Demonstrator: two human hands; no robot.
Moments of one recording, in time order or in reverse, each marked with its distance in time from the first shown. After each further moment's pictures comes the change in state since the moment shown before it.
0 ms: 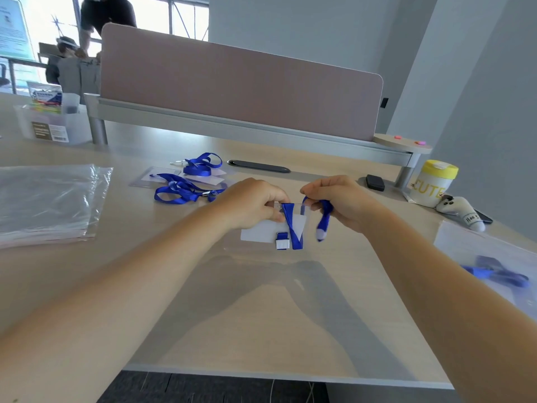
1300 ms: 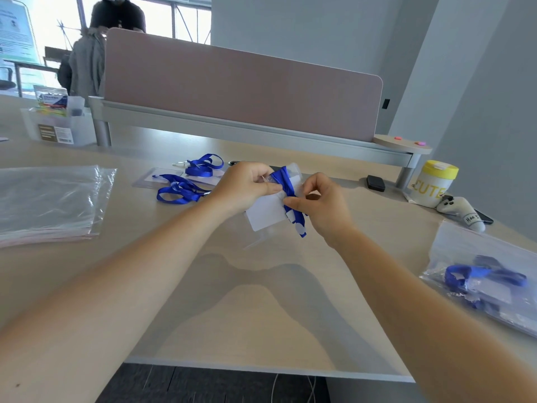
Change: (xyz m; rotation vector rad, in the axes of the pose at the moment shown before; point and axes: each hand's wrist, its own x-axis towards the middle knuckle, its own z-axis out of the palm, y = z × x) left_hand 0.002 -0.003 -0.007 -0.463 0.263 -0.107; right_hand -0.013 0.012 0.031 0.060 0.216 -0.234
